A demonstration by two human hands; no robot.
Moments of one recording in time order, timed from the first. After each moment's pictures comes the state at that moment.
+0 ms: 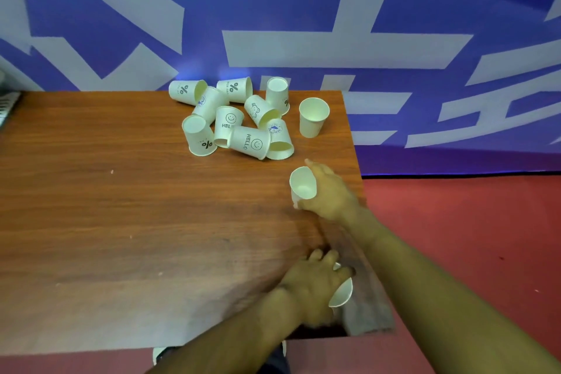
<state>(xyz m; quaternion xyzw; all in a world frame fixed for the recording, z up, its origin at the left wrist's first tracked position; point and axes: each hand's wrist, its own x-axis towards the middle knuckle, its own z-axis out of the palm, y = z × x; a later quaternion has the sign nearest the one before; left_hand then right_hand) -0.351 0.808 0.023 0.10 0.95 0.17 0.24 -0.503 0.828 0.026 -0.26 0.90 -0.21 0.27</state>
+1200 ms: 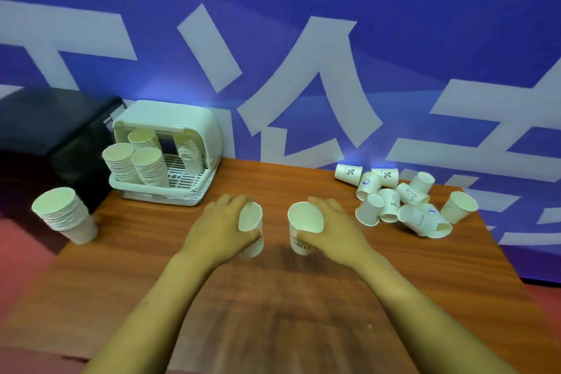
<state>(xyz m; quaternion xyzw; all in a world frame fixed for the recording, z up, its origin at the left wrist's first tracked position) -0.054 0.326 0.169 -0.28 0.92 0.27 -0.05 -0.205 0.494 0.163 -0.36 0.87 -0.27 0.18</state>
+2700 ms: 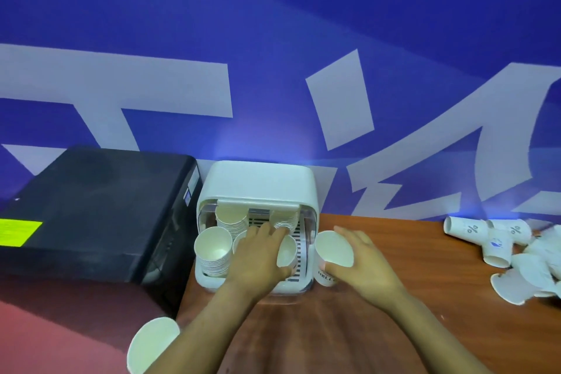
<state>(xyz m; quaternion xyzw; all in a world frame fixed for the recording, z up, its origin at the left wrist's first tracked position) -0.061 -0.022 0.122 -0.19 0.97 0.17 -0.01 -0.172 0.157 0.139 -0.30 0.88 -0.31 0.18</state>
